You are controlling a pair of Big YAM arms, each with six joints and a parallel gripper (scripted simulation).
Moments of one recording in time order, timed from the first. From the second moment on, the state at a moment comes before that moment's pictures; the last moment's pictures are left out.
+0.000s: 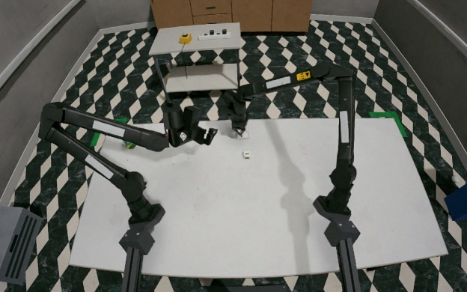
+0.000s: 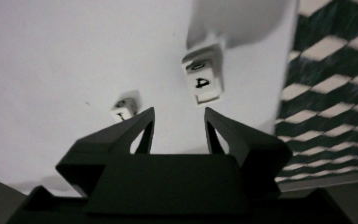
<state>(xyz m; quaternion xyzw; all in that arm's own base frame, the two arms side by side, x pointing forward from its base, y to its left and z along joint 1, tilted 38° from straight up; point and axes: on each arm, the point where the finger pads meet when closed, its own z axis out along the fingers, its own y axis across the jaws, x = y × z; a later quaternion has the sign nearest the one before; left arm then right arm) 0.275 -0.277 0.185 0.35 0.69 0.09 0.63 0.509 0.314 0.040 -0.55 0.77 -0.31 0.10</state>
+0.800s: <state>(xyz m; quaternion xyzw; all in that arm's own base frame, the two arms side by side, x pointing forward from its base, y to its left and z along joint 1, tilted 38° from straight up) 0.275 -0.277 0.185 0.35 0.69 0.09 0.63 0.475 0.286 -0.002 -0.18 0.93 -0.23 0.24</state>
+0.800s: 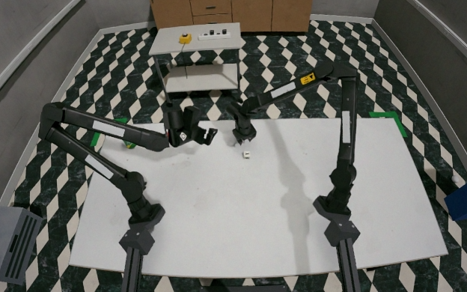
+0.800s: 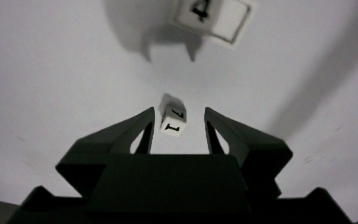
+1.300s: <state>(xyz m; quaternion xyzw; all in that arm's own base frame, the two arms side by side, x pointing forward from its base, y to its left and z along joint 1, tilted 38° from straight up) 0.275 -0.277 0.185 0.35 0.69 0.09 0.63 0.442 0.268 -0.032 0.01 0.94 -0.18 0.27</state>
